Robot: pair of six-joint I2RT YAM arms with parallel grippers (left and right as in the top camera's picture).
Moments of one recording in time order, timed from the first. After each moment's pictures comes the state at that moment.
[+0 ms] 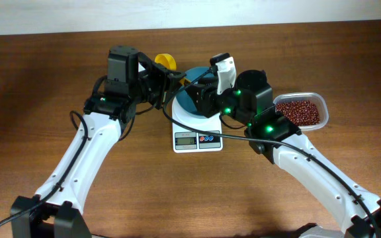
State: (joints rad) left arm -0.26 1.60 1.28 -0.29 0.57 -1.44; right arm 0.47 1.46 1.02 0.11 -0.33 0.31
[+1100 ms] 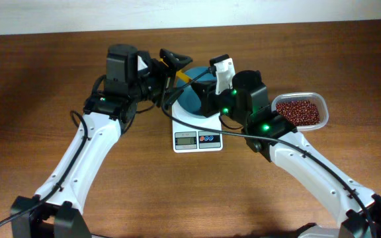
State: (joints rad) left arm -0.26 1.60 1.28 -0.22 0.64 -1.35; right arm 0.46 1.49 1.03 0.04 -0.25 0.31
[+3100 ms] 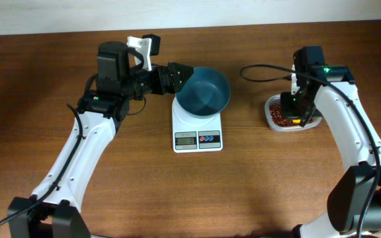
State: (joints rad) left arm -0.22 1.60 1.28 -0.20 0.66 -0.38; right arm 0.00 1.73 1.44 -1.12 0.10 0.07
